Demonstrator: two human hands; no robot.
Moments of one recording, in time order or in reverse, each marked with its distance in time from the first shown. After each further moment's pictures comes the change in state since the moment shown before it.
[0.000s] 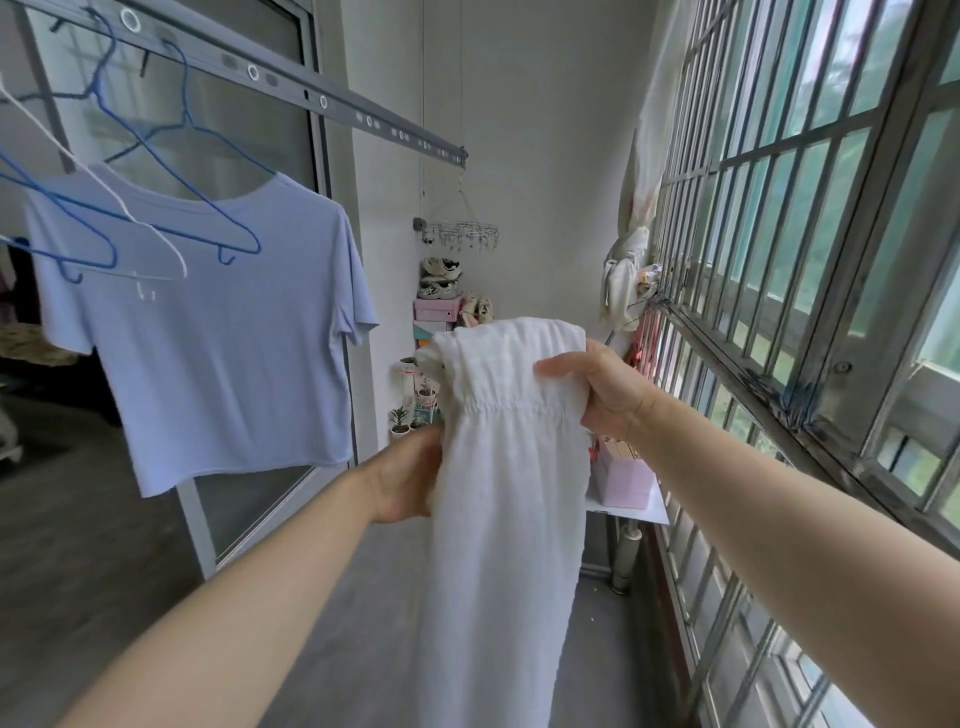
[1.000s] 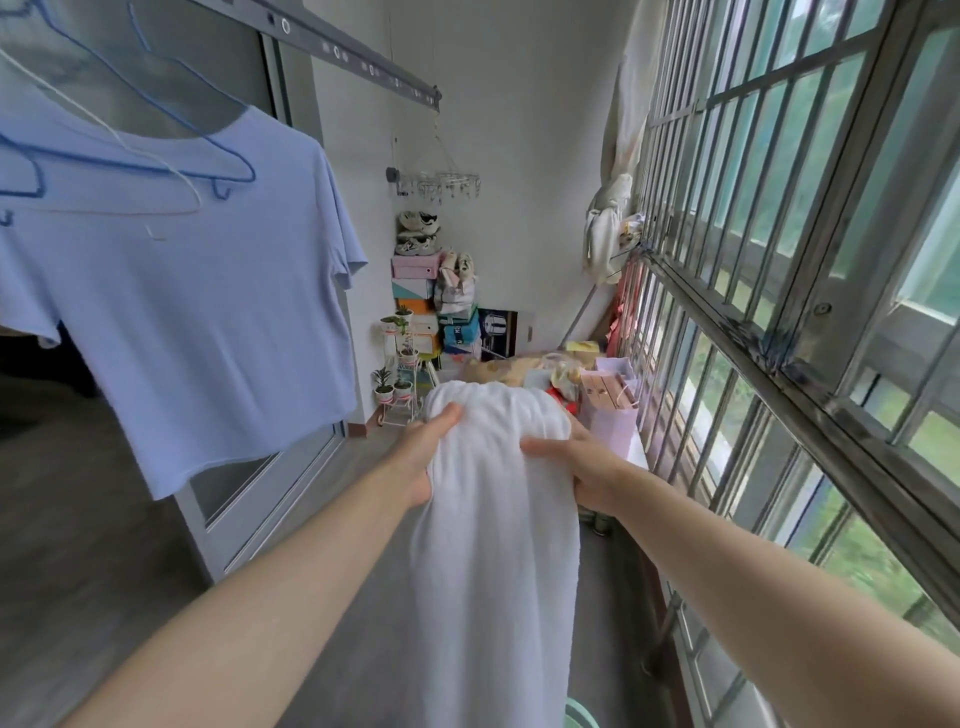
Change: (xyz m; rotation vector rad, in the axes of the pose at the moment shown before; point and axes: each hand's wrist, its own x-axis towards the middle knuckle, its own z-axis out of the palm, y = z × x) left_hand 0.031 -0.040 0.029 -0.329 0.330 0.092; right_hand -0.039 0.116 -0.031 -0.035 0.181 0.243
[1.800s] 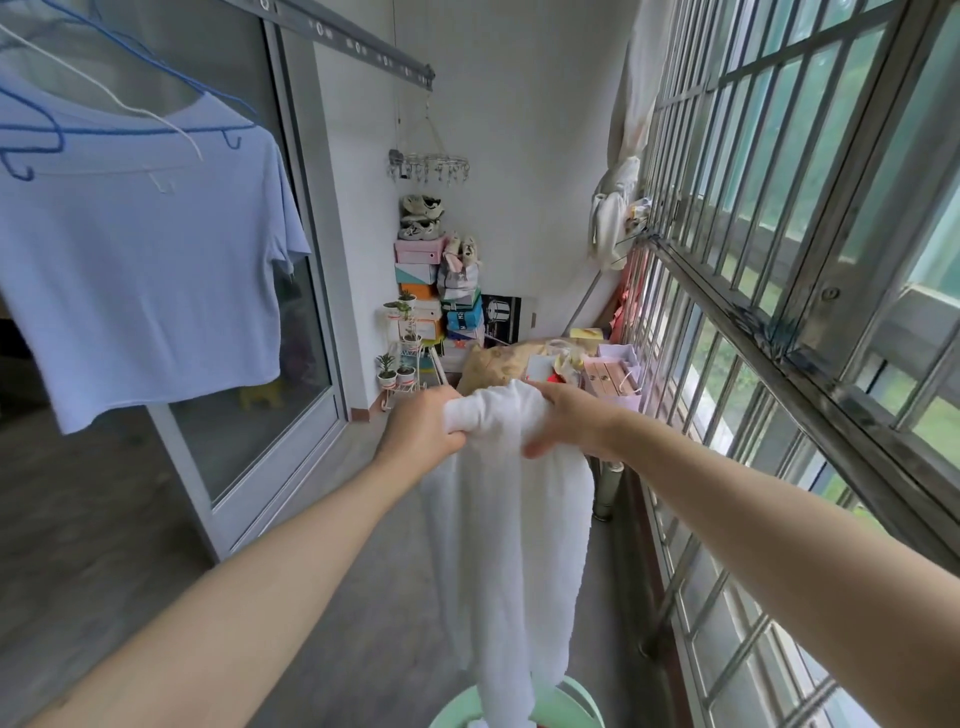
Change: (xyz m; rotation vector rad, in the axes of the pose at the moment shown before) left_hand -0.004 -0.003 -0.007 1.395 0.259 0.761; right_hand -0.002 -0.035 0.008 -0.908 -0.059 -0.029
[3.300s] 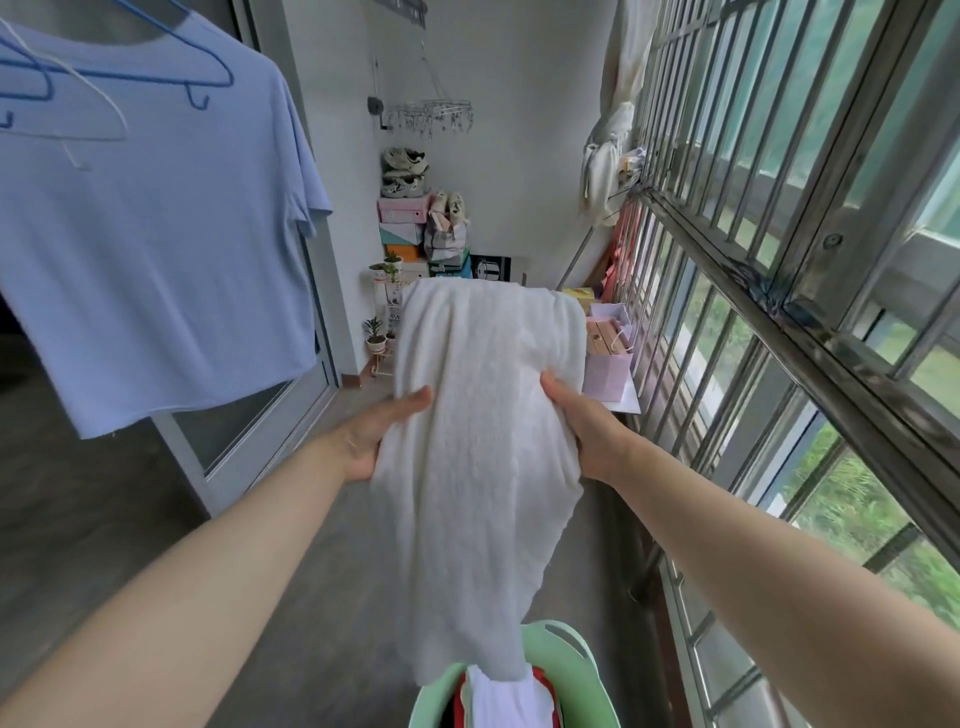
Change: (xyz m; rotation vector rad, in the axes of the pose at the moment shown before) left_hand -0.026 -0.037 -0.008 -1.374 -0.631 -0.625; right_hand -0.006 0.052 0.037 1.052 0.045 0.247
